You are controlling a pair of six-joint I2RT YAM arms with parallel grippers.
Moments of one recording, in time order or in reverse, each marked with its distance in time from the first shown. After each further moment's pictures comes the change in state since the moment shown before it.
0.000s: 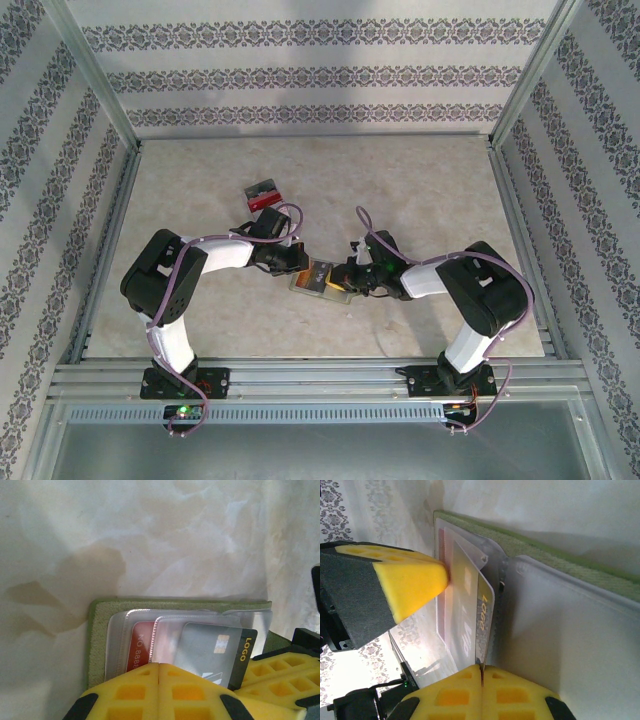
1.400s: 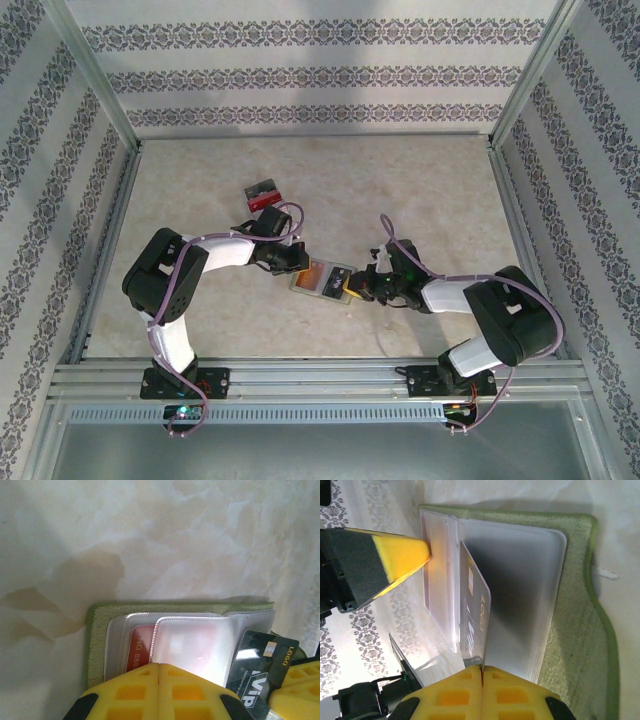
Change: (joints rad) left arm 0.000 0.013 0.024 -0.028 0.000 0.009; right arm -0.092 -0.221 -0.159 -0.079 -0.010 -0.027
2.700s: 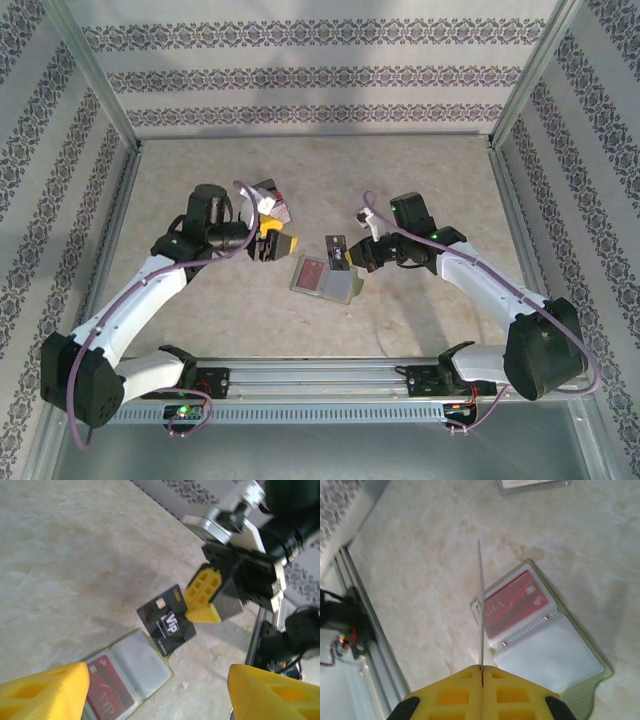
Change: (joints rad) left arm 0.132 -0.694 -0.082 -0.092 0.232 0.586; right arm -0.024 -0.174 0.512 -0.820 0.016 -0.954
